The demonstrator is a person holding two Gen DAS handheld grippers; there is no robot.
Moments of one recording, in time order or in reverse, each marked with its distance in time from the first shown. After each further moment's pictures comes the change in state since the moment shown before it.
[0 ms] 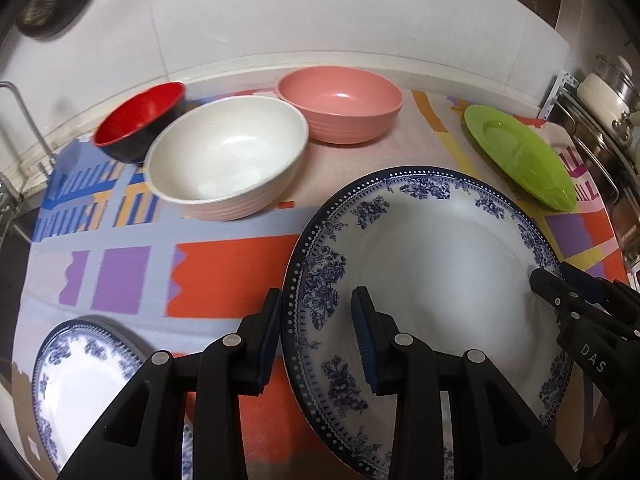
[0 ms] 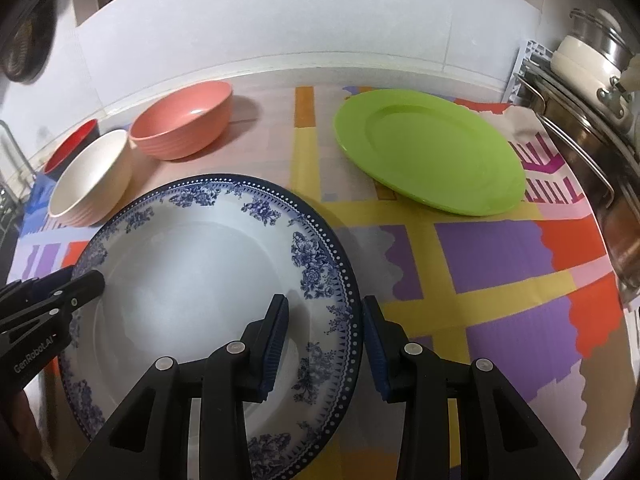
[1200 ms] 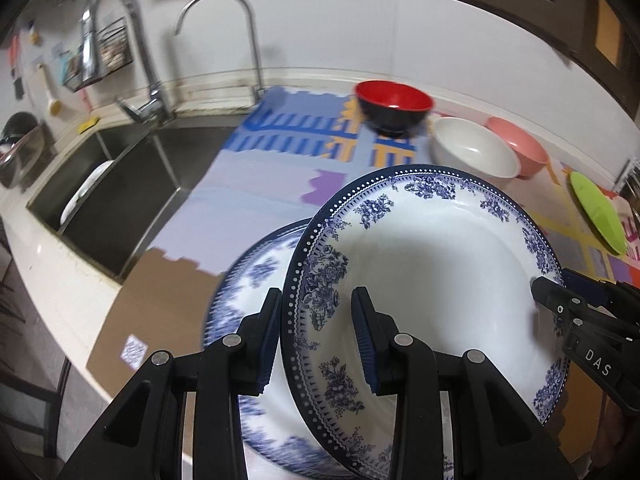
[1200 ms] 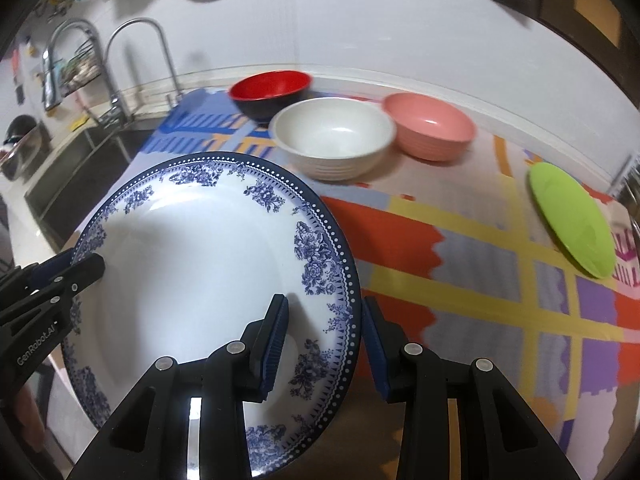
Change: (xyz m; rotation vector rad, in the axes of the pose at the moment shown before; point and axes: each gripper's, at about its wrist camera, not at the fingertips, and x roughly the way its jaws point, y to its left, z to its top) left arm -0.113 0.176 -0.110 -0.300 -0.067 0.256; right arm -0.061 0.185 -0.039 -0.323 -0.006 0.235
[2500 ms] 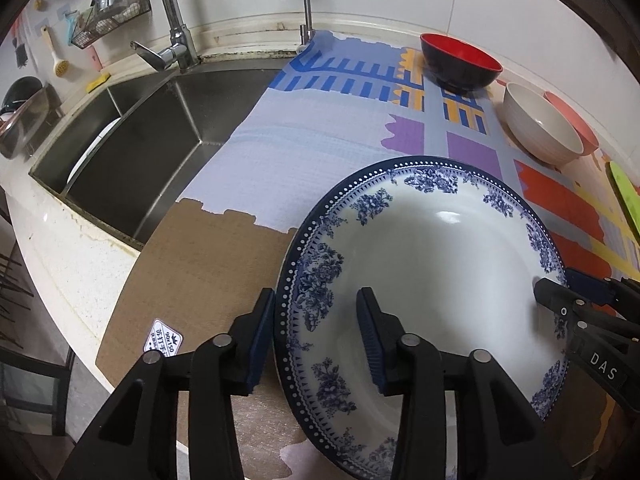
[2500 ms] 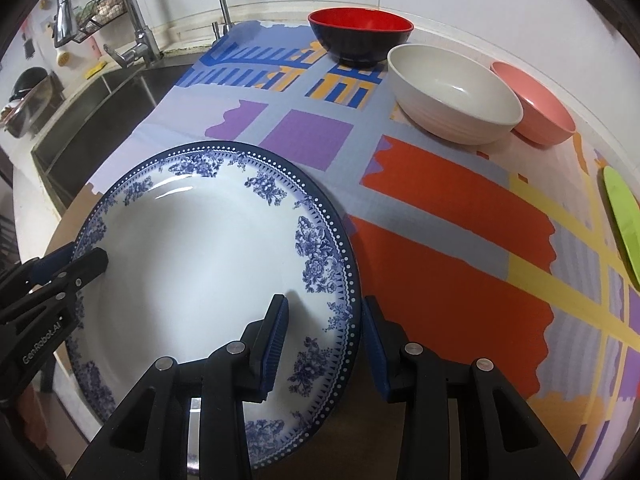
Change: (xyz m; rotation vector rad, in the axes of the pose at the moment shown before) left arm 0.050 0.053 -0.012 -0.034 0.144 0.035; right arm 0.056 0.073 0.002 -0.073 0.174 0.048
